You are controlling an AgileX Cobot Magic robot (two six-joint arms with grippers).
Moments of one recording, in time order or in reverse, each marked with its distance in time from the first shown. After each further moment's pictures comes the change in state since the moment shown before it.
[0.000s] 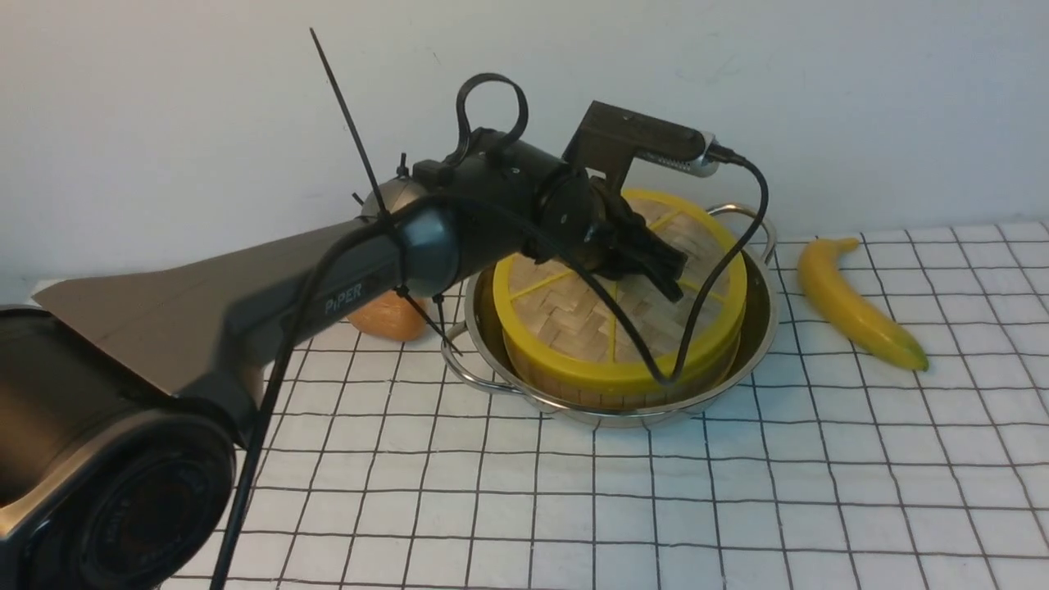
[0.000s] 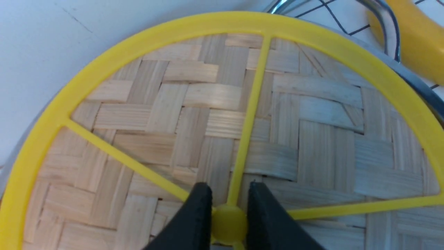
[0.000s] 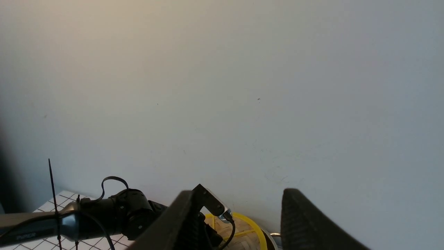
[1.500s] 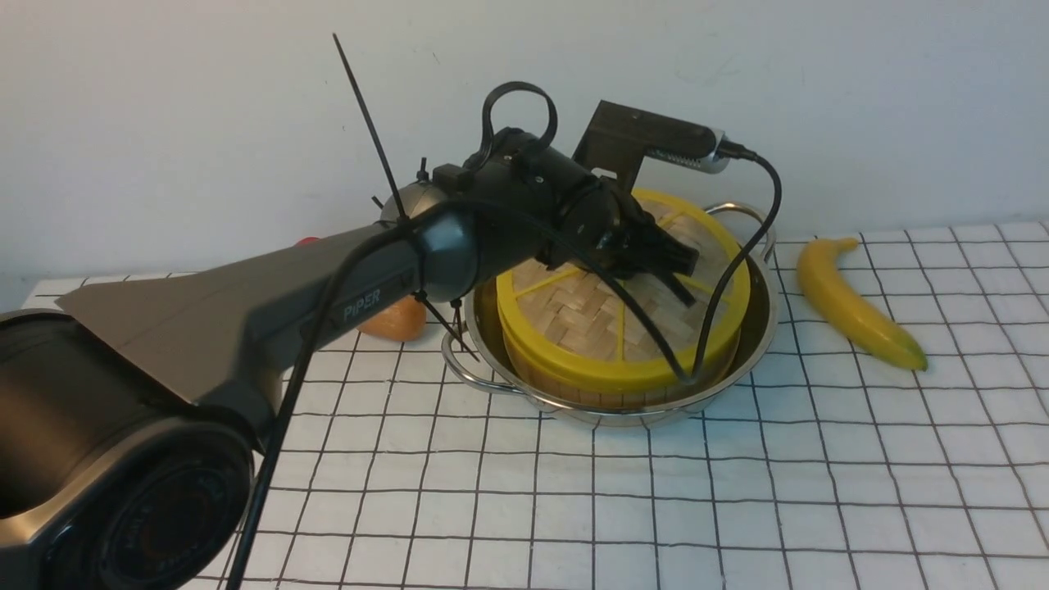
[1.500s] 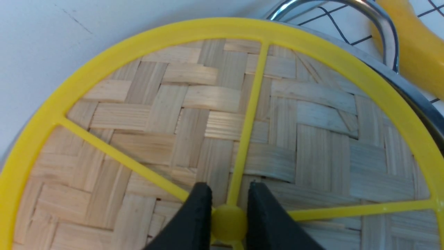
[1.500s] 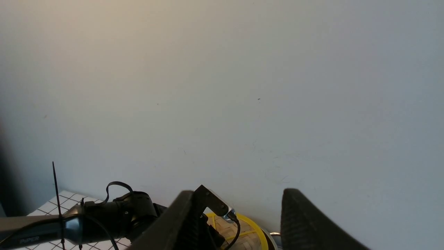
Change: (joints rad) right arm 0.000 0.000 0.000 0.001 0.000 0.000; left arm -0.015 0.017 -0.014 0.125 0.020 -0.166
